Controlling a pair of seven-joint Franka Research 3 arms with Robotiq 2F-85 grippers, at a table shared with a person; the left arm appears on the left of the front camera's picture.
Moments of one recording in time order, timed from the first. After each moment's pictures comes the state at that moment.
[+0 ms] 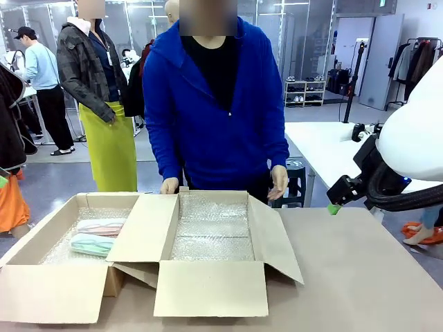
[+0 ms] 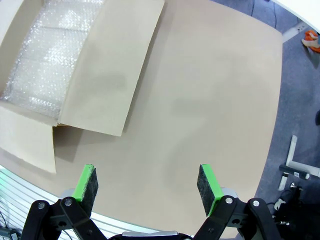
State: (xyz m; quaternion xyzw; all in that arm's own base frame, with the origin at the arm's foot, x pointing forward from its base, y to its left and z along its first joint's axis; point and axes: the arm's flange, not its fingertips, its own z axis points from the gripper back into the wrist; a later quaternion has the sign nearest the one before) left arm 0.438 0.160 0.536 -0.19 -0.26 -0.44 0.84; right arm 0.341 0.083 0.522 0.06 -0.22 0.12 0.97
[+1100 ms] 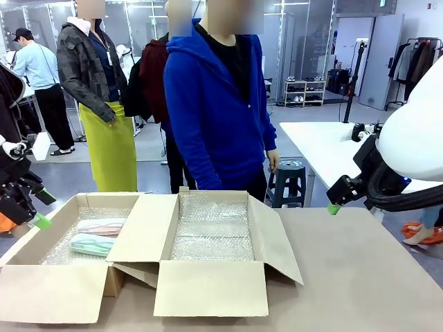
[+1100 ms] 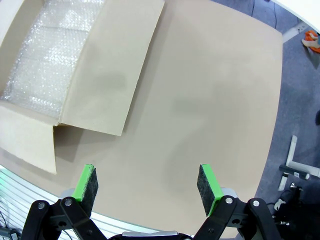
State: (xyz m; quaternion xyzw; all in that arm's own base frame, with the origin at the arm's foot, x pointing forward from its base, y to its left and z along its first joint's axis) left arm 0.364 0.014 0.508 -0.10 -0.26 -0.56 0.78; right arm 0.341 0.084 0.522 0.06 -0.22 0.12 0.97
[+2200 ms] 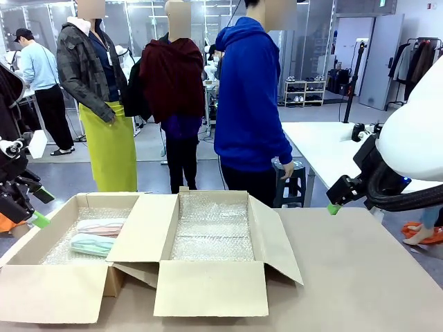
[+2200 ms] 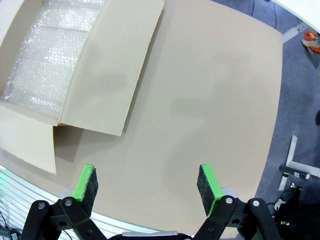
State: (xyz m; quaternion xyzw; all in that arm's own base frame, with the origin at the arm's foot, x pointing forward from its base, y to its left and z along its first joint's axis) left arm 0.363 0.016 0.510 -0.10 -0.26 -0.56 0.78; right arm 0.341 0.084 0.522 0.06 -0.22 0.12 0.97
